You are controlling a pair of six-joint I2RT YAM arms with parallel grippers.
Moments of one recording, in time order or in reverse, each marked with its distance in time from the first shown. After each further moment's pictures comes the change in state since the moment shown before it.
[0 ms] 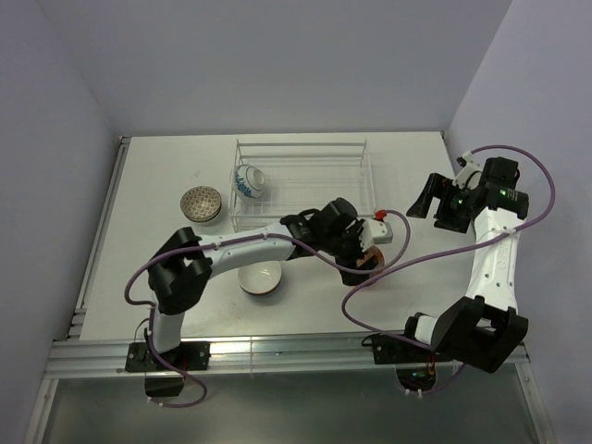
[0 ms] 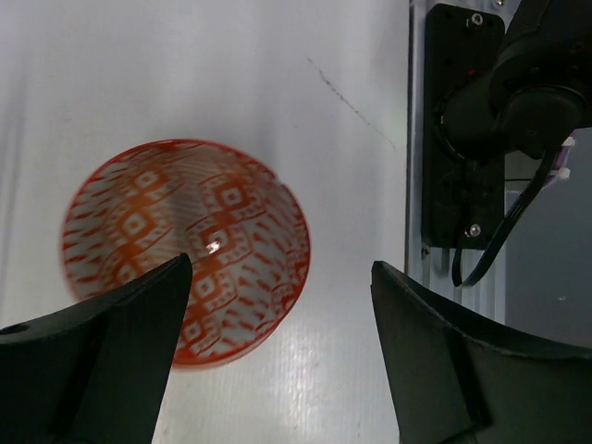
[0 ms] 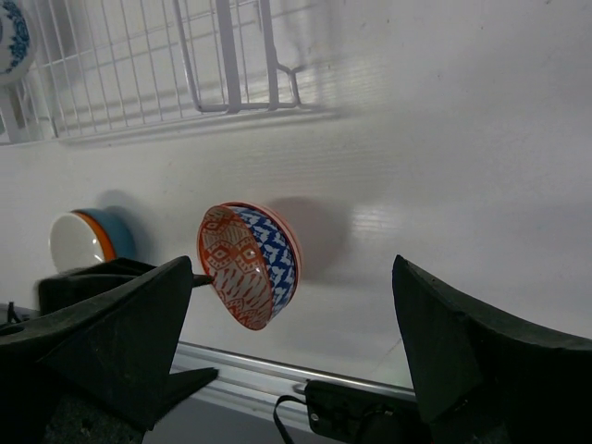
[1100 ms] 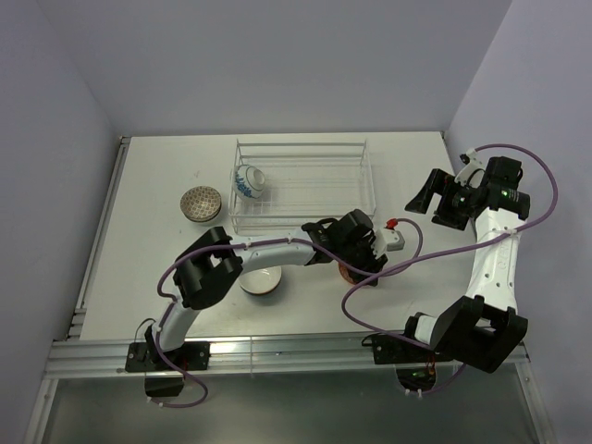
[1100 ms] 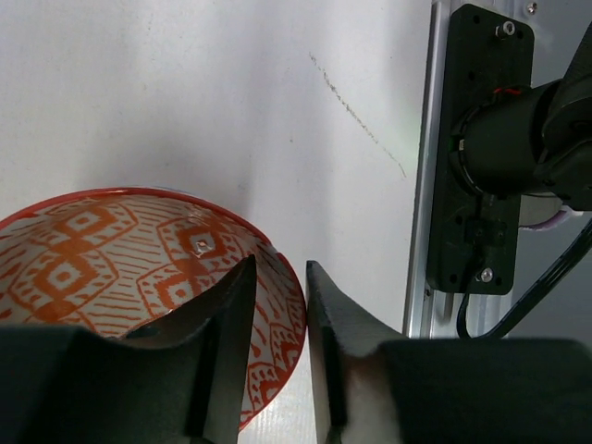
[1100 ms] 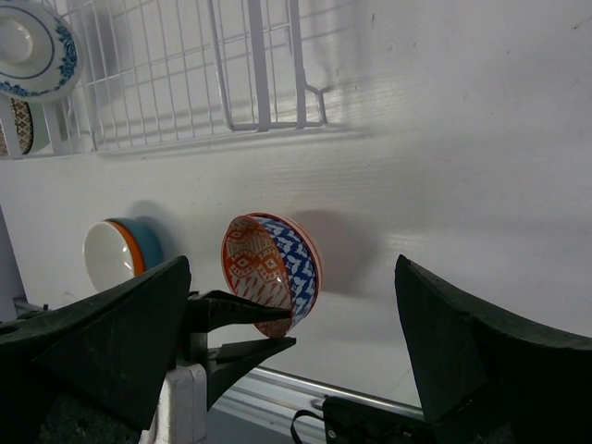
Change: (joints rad) left arm -0.056 0.208 0.117 0.028 -0.017 -0.116; right arm -0.024 -0.001 -0.002 0.044 -0.080 0.042
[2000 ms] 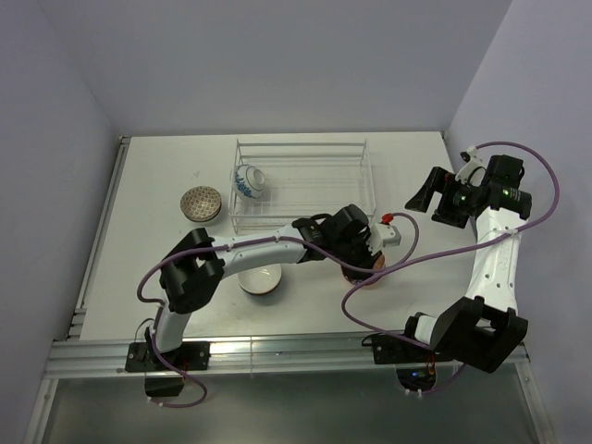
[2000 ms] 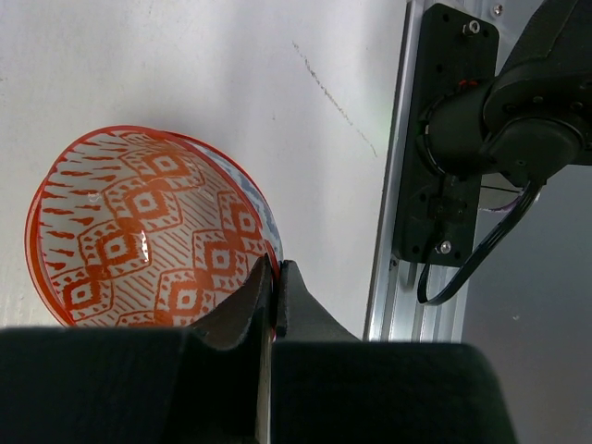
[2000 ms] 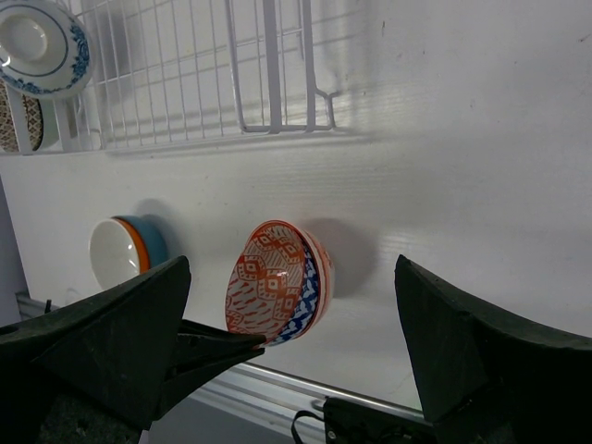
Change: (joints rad) left arm -0.001 -0.102 -0.018 -0.095 -0.017 -0.034; right arm 0.000 0.000 0.019 -0.007 -0.020 -0.009
